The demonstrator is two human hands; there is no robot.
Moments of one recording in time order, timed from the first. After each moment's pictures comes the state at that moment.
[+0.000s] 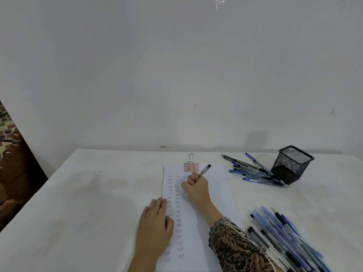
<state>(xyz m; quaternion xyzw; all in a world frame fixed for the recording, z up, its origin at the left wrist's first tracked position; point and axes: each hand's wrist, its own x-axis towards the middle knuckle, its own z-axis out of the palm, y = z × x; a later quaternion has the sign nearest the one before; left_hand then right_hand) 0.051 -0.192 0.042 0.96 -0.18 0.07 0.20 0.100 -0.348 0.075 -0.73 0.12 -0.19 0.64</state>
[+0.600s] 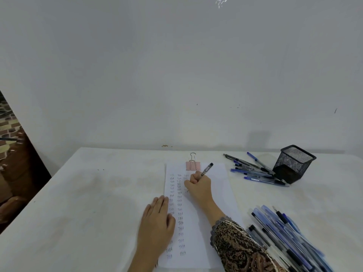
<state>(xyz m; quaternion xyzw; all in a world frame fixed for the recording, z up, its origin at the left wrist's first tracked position) 0.049 -0.193 0.050 0.96 -0.16 0.05 0.21 0.093 -0.350 0.083 -0.76 0.12 -0.20 0.61</state>
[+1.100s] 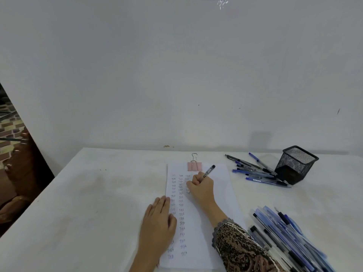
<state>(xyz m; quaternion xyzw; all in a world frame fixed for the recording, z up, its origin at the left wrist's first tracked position) 0.048 -0.193 0.051 0.96 -0.16 0.05 0.21 0.094 -0.352 0.077 -0.75 0.12 -0.23 0.60</state>
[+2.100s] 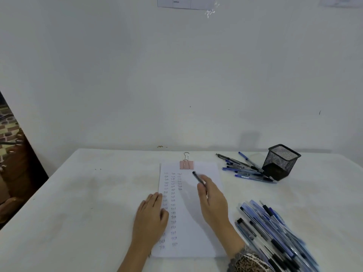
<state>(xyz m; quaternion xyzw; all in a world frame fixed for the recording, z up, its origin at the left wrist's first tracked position) 0.047 -0.195 0.049 0.95 -0.16 0.07 0.24 0.009 -0.371 0.085 -0.87 0.06 -0.30 0.39</state>
